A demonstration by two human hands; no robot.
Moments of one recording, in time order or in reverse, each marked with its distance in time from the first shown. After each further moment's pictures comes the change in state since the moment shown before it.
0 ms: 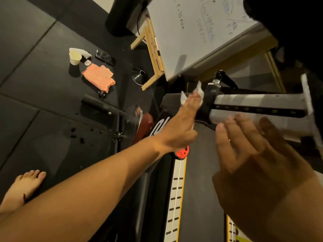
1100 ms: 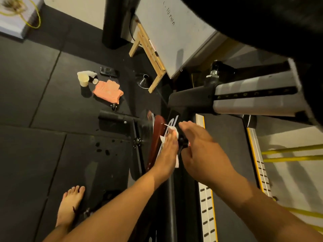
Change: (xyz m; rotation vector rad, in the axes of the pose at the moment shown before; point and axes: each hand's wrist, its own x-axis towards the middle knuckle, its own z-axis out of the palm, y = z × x) left_hand -0.089 -0.038 0.021 -0.455 0.059 -0.577; right_hand 0.036 -0.061 0.043 0.760 -0.073 0.227
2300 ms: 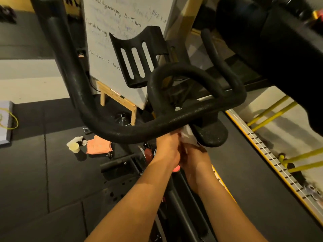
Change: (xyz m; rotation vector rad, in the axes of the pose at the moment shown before) left_hand -0.038 0.253 0.070 -0.291 0.113 -0.223; right_hand -0.012 -0.020 -0.086 1.697 0.552 0.916
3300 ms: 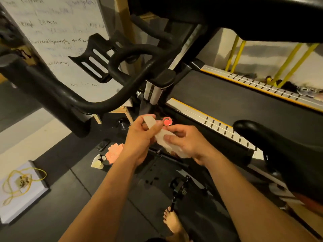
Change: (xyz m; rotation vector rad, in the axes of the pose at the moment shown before) left_hand -0.150 0.021 -0.098 0.724 -0.421 0.165; right_hand -0.163 0.062 -0.047 -0.061 -0.177 -0.221
